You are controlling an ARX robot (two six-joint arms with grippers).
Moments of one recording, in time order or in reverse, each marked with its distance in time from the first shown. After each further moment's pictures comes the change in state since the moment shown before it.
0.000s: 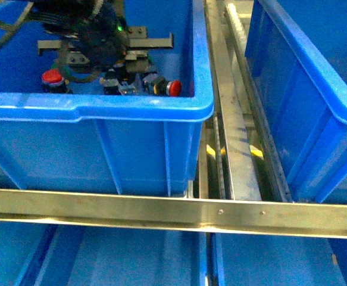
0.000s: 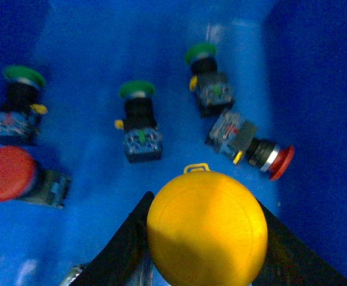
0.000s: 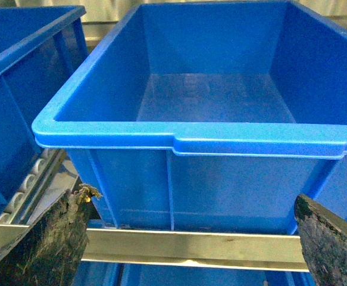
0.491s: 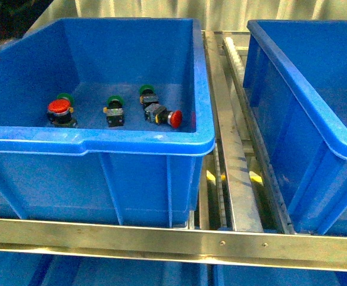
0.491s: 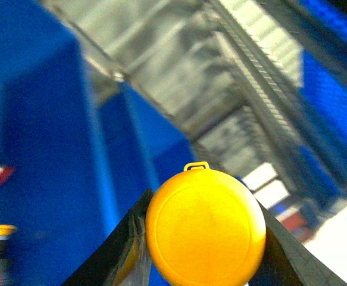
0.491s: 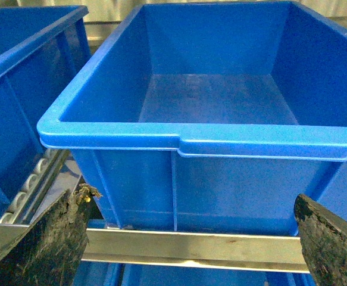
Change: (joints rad) left arm 0.119 -0.481 -0.693 1.007 0.803 -0.803; right arm 0.000 0.000 0.000 0.000 0.000 0.000
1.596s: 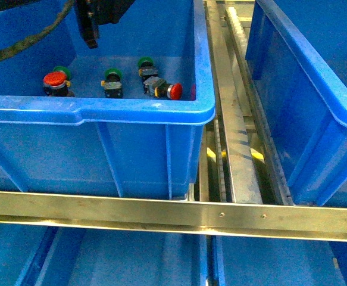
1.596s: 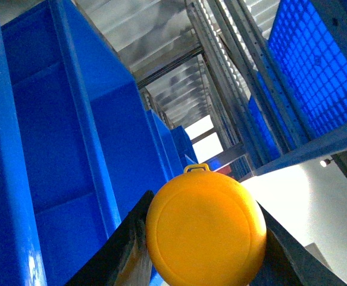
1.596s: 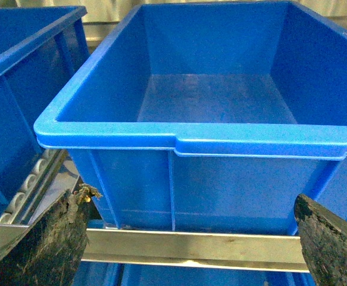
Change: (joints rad) left arm -0.064 0.290 0.233 0.027 0.138 -0.137; right arm 0.000 0.000 0.000 0.000 0.000 0.000
